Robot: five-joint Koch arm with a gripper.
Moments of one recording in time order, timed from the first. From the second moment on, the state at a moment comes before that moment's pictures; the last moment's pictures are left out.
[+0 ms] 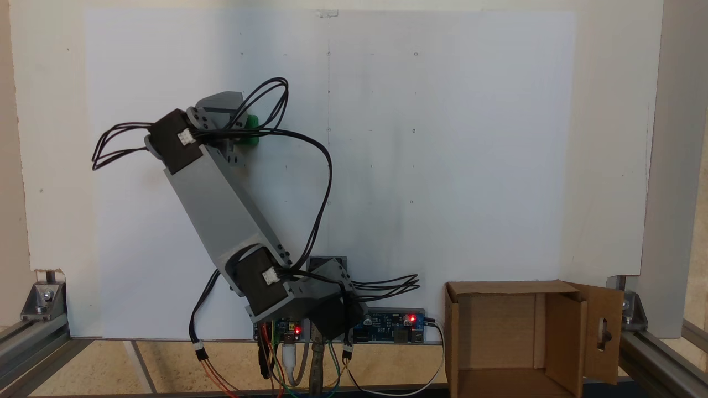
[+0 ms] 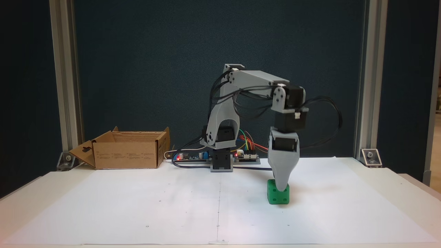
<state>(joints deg) -33.5 65.8 78.0 56.6 35.9</state>
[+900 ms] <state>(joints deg) -32.7 62.8 79.8 54.2 35.9</state>
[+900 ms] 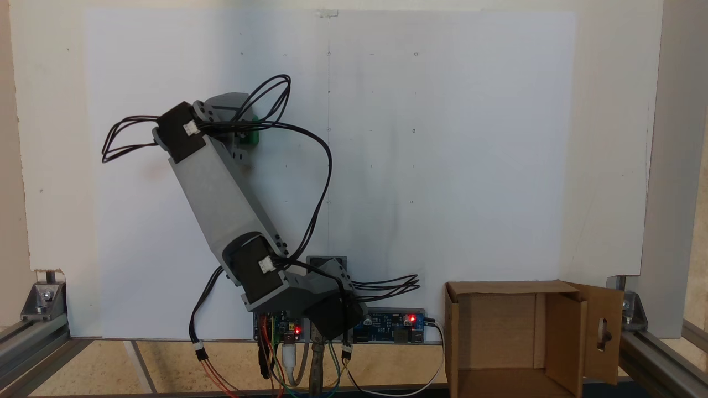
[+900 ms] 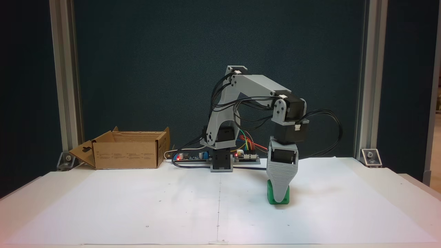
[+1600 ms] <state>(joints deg) -31.9 62.6 79.8 53.4 35.9</state>
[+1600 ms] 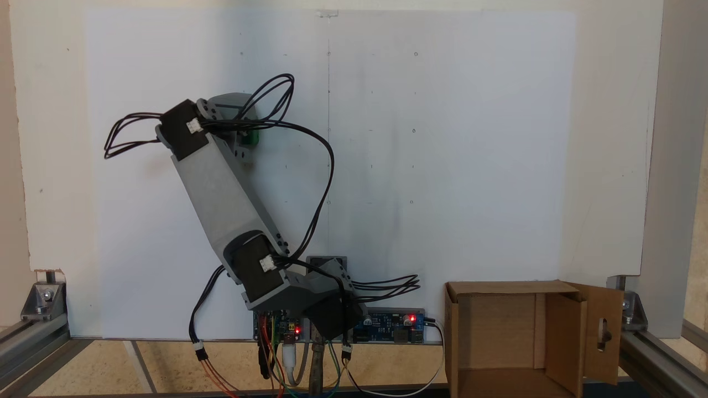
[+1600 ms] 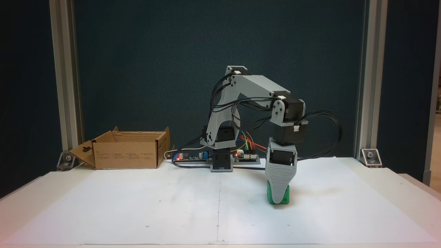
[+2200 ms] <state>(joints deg) -31.8 61.3 79.8 50.4 35.9</state>
